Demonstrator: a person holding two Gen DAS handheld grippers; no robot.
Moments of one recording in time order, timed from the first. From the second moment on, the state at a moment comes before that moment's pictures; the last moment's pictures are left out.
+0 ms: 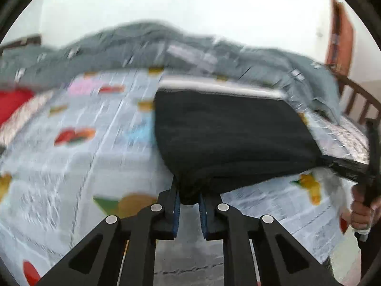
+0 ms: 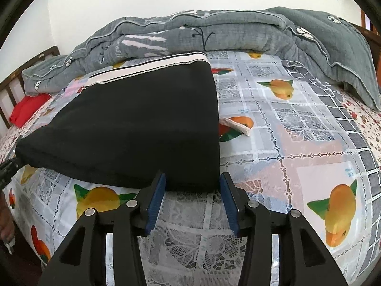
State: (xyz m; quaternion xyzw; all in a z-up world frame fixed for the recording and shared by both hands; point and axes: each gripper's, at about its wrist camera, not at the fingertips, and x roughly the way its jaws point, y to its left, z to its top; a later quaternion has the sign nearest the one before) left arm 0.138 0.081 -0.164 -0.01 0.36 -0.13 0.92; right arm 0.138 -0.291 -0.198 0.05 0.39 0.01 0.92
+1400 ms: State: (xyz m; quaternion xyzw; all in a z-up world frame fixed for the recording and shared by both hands) left arm 0.080 0.020 -0.142 -0.01 0.35 -0.11 0.93; right arm 0.099 -0.289 -0.183 0.04 0.40 -0.01 0.92
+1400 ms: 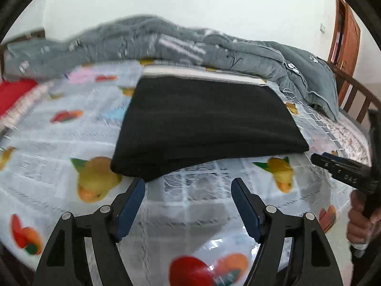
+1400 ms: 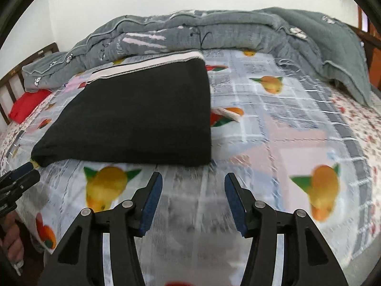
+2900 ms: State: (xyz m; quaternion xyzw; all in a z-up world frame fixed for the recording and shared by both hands) left arm -0.030 -0.007 -0.028 0.00 0.29 -0.03 0.96; right arm -0.029 -0.291 -0.056 0.02 0.31 -0.04 0.95
